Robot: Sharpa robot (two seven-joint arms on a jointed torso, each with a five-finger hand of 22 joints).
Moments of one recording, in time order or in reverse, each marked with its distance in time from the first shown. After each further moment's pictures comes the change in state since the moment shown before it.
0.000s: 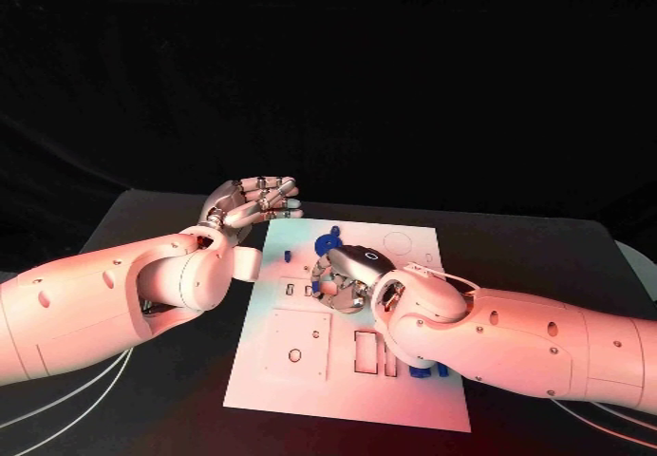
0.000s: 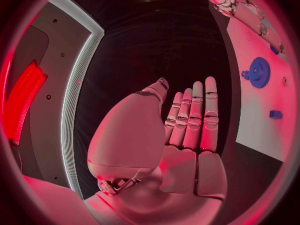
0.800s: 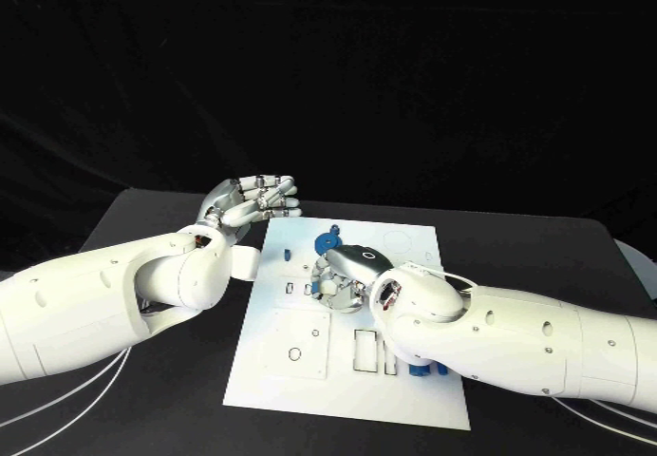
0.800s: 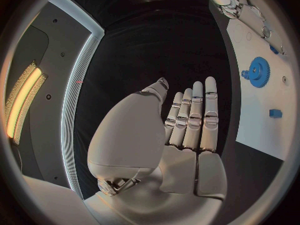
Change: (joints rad) left arm 0.000 -0.005 0.000 0.003 0.000 0.002 -0.001; left_hand 0.000 0.000 0.000 0.000 0.000 0.000 0.000 -0.005 0.000 0.000 0.000 -0.004 0.000 0.000 0.000 0.000 0.001 0.000 0.000 0.000 0.000 0.000; right arm -0.003 0.010 0.001 -0.015 -0.039 0.024 -0.008; right_hand -0.024 -0.024 -0.006 0.006 -0.012 -0.014 0.005 0.011 0.022 -0.001 -0.001 -0.005 0.000 0.000 0.000 0.000 0.000 0.000 -0.004 -0.004 0.000 0.000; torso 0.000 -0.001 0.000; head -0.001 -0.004
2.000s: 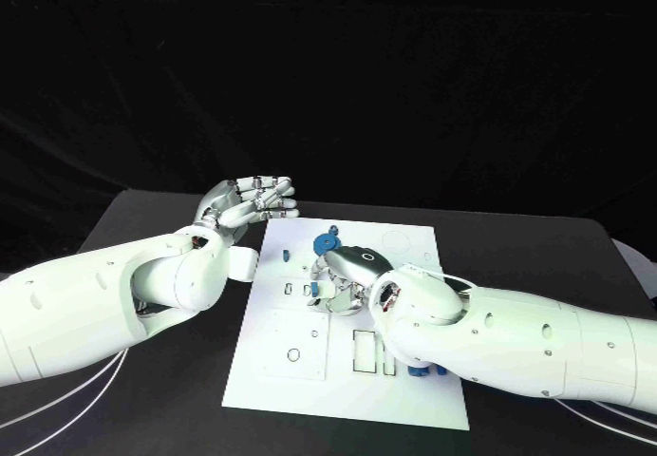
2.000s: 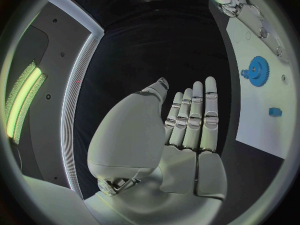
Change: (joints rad) left arm 0.000 -0.004 0.000 0.000 0.000 0.003 -0.004; left_hand 0.000 0.000 0.000 0.000 0.000 0.000 0.000 0.000 0.000 0.000 0.000 0.000 0.000 0.000 0.000 0.000 0.001 0.000 0.000 0.000 0.000 0.000; right arm -0.002 -0.006 -0.002 0.008 -0.020 -0.005 -0.012; right_hand -0.070 -0.071 -0.148 0.077 -0.101 -0.123 0.046 -0.068 -0.032 0.003 0.036 -0.034 0.000 0.000 0.029 0.000 0.000 0.000 0.002 0.027 0.000 0.000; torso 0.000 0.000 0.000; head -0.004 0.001
